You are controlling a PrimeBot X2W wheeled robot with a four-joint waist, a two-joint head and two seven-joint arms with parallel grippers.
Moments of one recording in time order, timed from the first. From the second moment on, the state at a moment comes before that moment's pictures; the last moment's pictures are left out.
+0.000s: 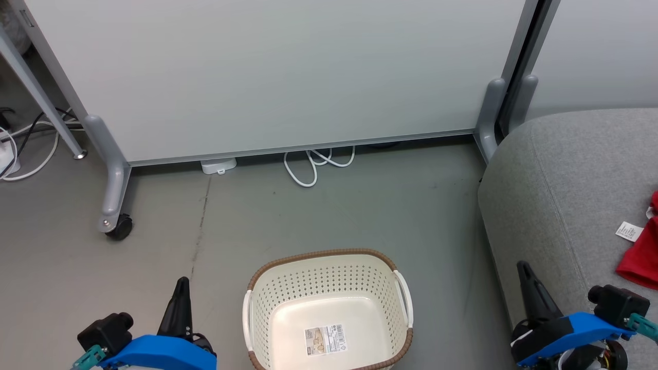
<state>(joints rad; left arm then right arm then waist) -0.06 0.09 -0.10 0.43 -0.66 -0.13 -0.17 -0.07 -0.05 -0.05 0.32 0.49 0.13 -0.07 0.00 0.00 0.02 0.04</state>
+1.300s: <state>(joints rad) -0.08 0.07 0.01 0.34 -1.12 -0.13 -0.03 -0.08 -0.05 -0.08 0.28 1.04 0.13 0.02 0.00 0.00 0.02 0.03</state>
